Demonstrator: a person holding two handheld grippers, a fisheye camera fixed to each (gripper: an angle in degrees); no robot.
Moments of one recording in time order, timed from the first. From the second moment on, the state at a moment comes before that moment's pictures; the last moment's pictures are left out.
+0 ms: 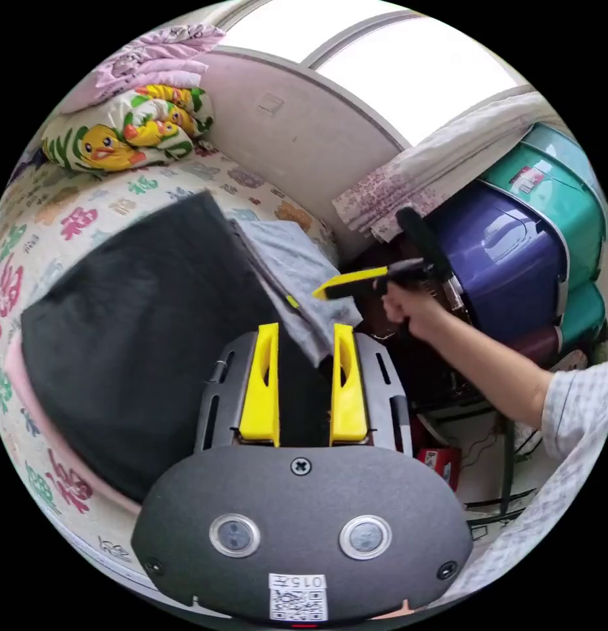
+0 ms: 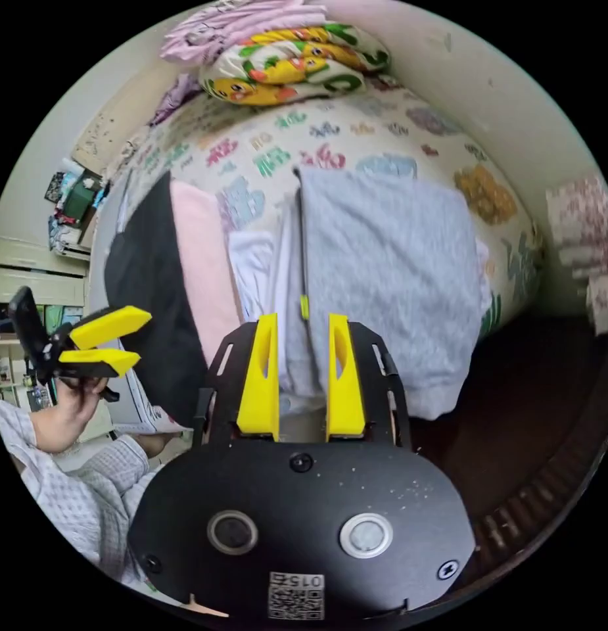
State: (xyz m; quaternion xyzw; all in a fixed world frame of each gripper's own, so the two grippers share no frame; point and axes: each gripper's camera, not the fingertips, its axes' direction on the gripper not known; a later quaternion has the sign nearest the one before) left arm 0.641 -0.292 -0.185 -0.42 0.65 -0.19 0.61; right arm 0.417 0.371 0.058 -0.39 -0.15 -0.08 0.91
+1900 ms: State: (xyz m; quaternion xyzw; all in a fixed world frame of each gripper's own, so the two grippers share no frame) left arm -0.297 0.077 -0.348 -0.12 0.44 -0.64 0.62; right arm 0.015 0.218 -0.448 -0.04 -0.68 -0.05 0.73
